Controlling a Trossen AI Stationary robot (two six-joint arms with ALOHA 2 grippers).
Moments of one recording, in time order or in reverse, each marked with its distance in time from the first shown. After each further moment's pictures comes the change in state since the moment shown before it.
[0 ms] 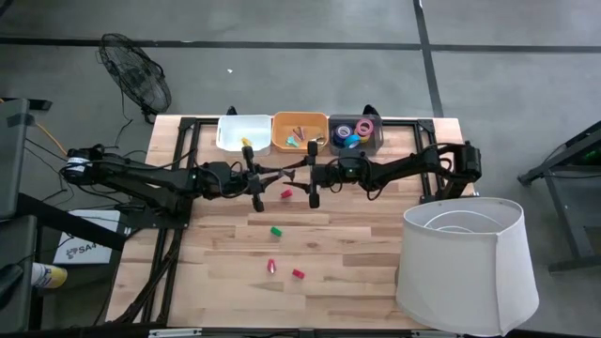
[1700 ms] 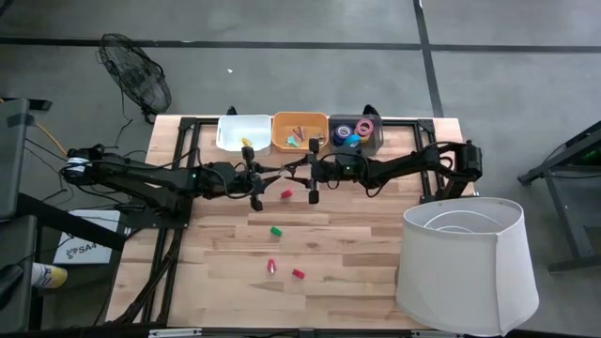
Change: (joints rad) left arm 0.001 0.000 0.000 -0.095 -0.017 0.026; right arm -0.041 -0.007 0.000 -0.106 0.061 0.062
